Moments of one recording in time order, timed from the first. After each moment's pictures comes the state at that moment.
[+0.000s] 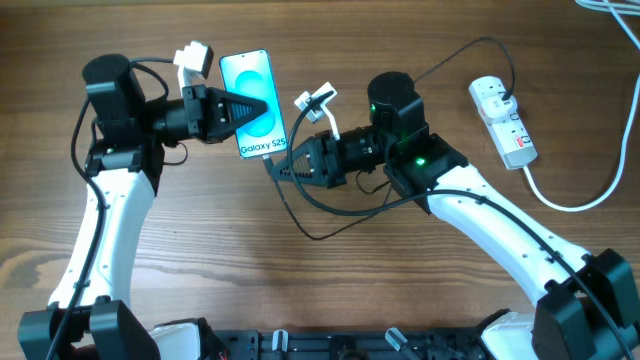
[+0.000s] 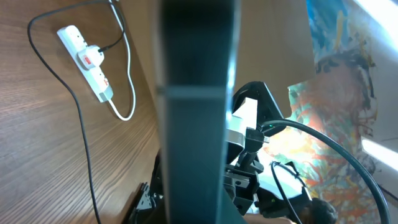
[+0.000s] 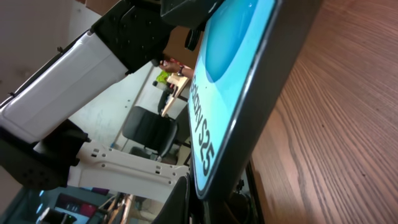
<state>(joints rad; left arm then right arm) 0.10 1.45 1.02 0.05 1.53 -0.89 0.57 1.57 1.07 0.17 -1.20 0.71</state>
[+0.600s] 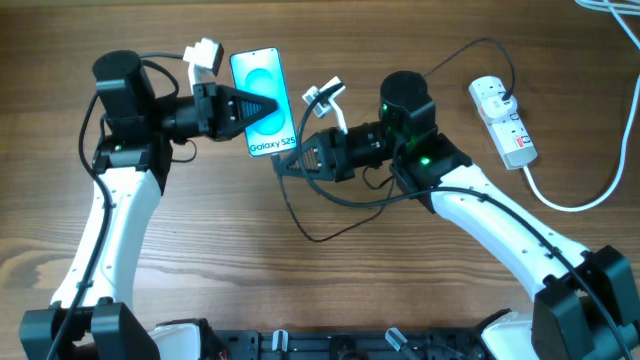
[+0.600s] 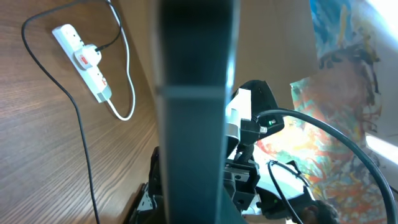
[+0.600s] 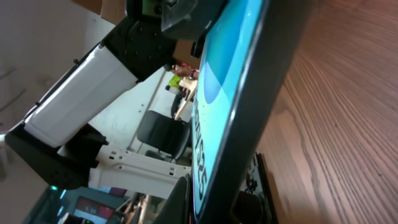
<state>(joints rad) 0.06 1.45 1.03 0.06 1.49 -0.90 0.53 1.57 1.04 0.33 -1.26 0.86</state>
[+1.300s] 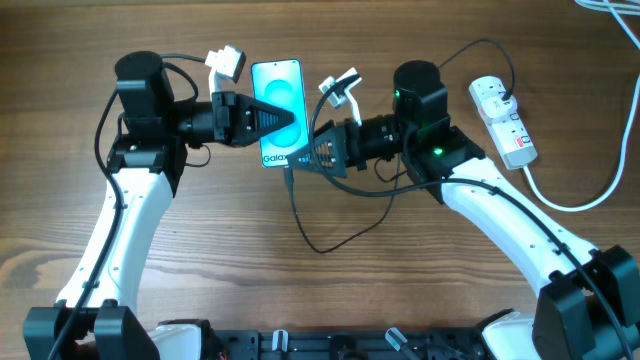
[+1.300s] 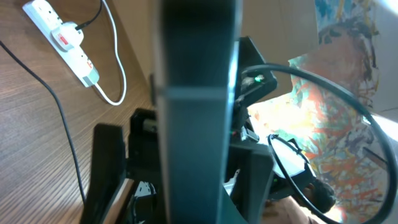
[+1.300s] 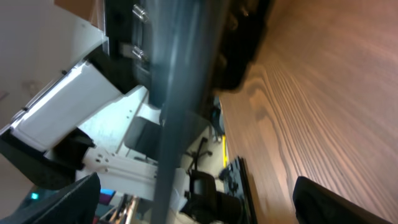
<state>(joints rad) -0.01 1.44 1.03 0.04 1.52 -0.85 0.47 1.57 1.06 0.15 -1.27 0.69</state>
